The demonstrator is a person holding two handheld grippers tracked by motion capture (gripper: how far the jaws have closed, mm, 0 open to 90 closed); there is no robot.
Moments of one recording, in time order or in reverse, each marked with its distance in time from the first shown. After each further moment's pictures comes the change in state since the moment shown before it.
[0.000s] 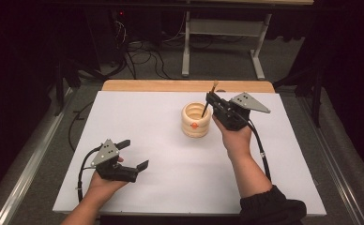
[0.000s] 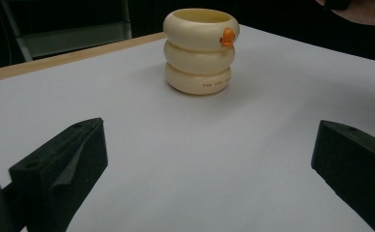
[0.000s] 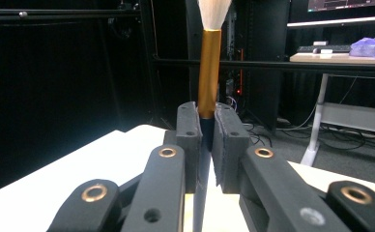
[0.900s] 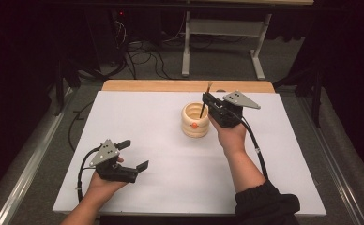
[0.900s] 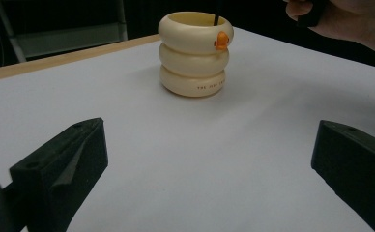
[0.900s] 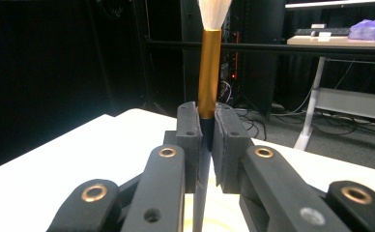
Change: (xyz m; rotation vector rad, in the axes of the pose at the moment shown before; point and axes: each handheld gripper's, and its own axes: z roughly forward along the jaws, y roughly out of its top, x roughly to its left) left arm -0.001 0.001 -0.002 -0.005 -0.021 -0.009; right arm -0.003 -0.011 0.023 0.064 -0.026 -0.013
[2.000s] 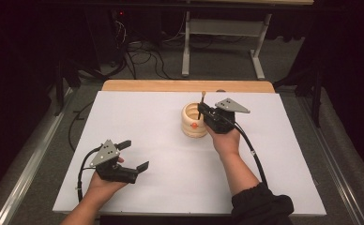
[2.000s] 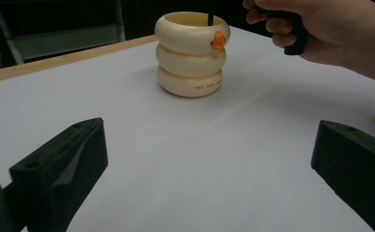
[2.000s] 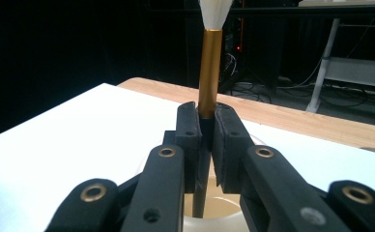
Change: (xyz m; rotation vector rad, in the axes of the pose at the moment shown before) left arm -0.001 0.000 0.000 0.001 -0.008 0.012; right arm 0.003 -0.032 0.016 0.105 0.009 0.024
